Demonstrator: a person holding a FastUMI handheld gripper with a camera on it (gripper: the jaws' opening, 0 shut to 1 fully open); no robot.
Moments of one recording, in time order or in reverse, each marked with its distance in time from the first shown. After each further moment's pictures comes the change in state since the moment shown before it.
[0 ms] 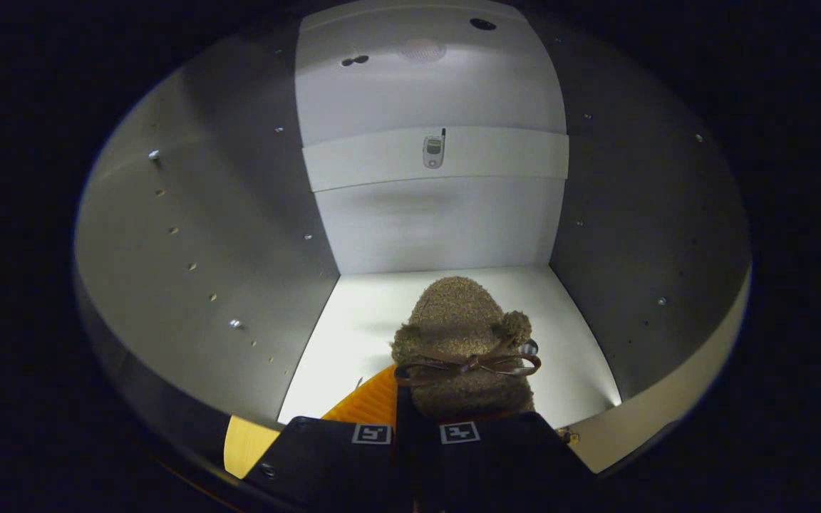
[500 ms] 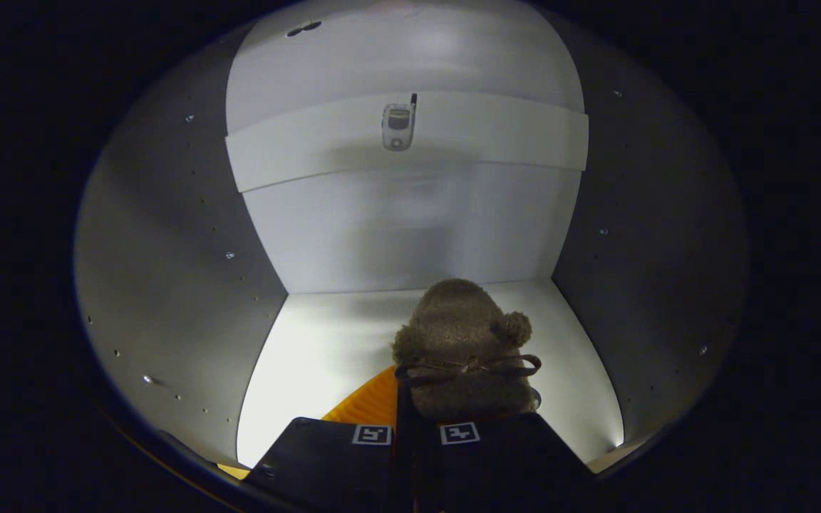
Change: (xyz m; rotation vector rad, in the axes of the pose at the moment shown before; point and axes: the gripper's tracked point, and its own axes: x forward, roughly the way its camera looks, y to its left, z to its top) arm 0.076 -0.025 0.013 0.015 0.035 -0.070
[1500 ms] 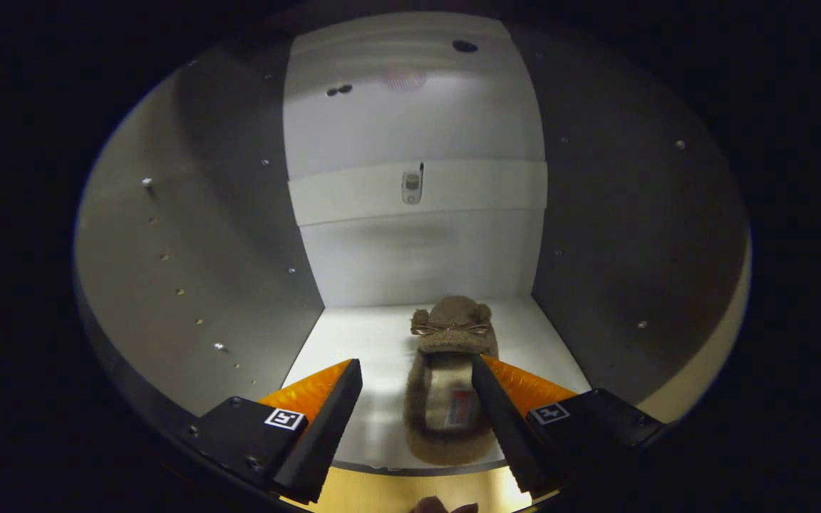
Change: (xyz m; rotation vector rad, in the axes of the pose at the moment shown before) arm -0.130 0.006 0.006 -0.019 -0.262 0.078
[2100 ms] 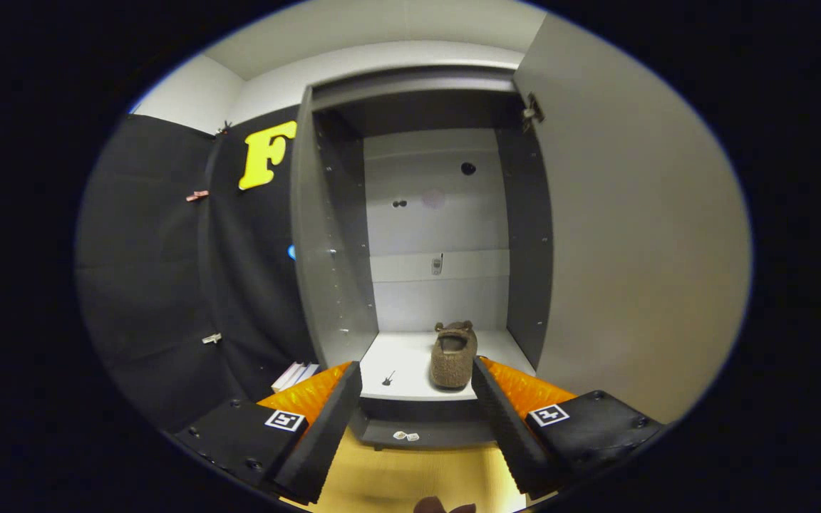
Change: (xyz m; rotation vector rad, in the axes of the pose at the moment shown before) arm -0.274 0.011 0.004 -0.028 -0.263 0.088
